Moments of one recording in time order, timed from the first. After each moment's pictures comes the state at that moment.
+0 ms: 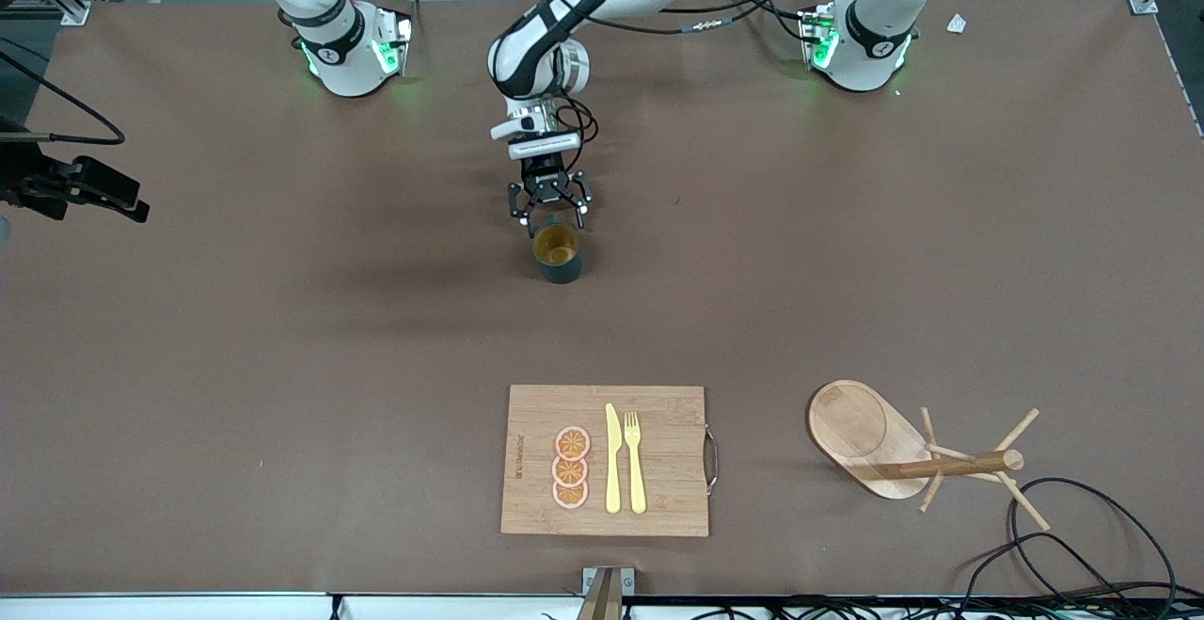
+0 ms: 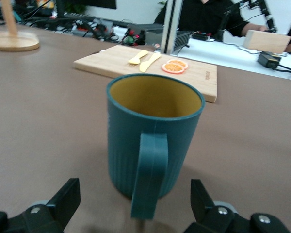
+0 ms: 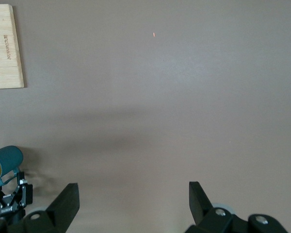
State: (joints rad) left arm -1.25 1.01 -0.14 -1.40 1.36 1.82 -2.54; right arm 0.04 0.06 -0.08 -1.49 0.02 1.52 0.02
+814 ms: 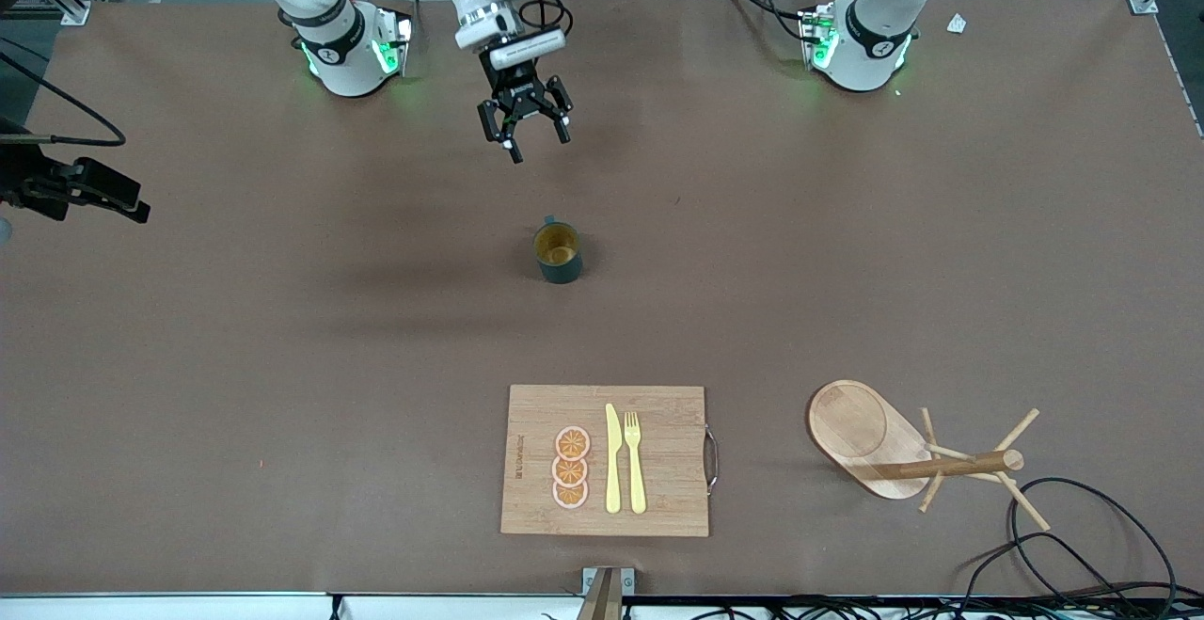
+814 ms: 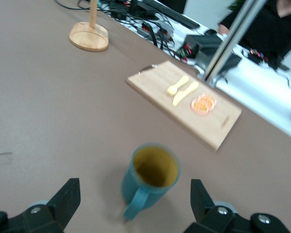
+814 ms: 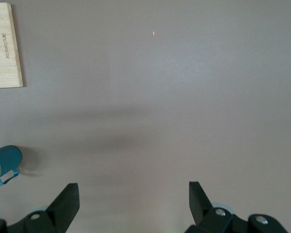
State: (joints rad) left arm -1.25 0.69 -0.17 -1.34 0.99 1.63 -2.52; right arm 0.04 0.07 -0.08 -1.49 0.02 1.52 0.02
